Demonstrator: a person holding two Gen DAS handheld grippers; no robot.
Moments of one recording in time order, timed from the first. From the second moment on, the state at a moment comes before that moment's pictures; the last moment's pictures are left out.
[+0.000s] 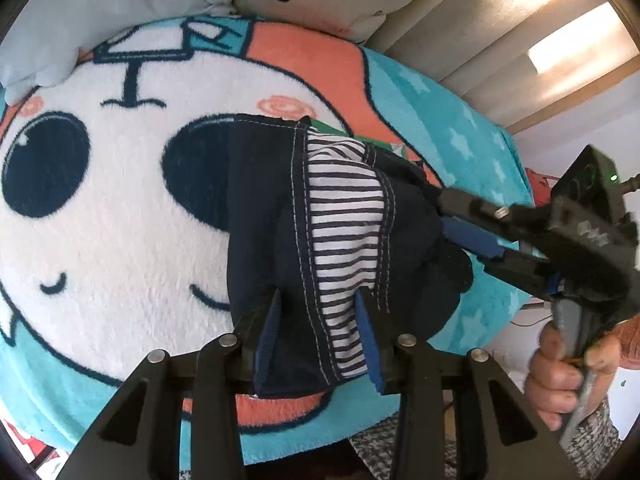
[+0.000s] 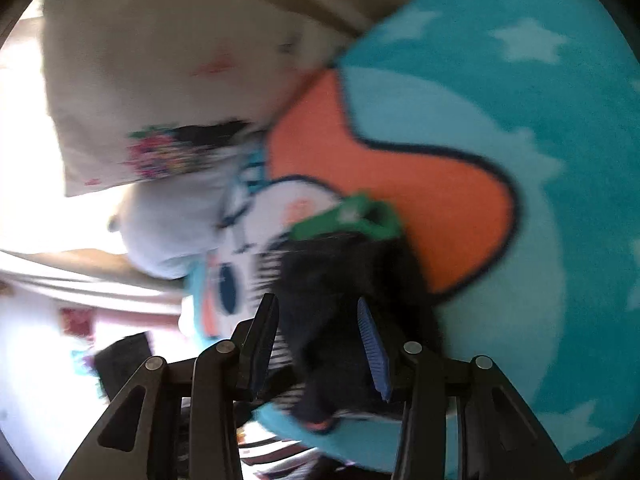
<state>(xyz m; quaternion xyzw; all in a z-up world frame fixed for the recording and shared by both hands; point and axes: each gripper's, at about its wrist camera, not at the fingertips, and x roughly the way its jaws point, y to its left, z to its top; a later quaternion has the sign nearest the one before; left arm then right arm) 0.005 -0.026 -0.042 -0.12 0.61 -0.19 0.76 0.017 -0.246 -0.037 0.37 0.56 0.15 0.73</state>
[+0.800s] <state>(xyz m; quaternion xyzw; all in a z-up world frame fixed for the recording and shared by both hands) 0.057 0.000 -0.070 -0.25 0.60 -0.24 0.72 0.012 -0.254 -0.065 0.34 0.53 0.17 0.76</state>
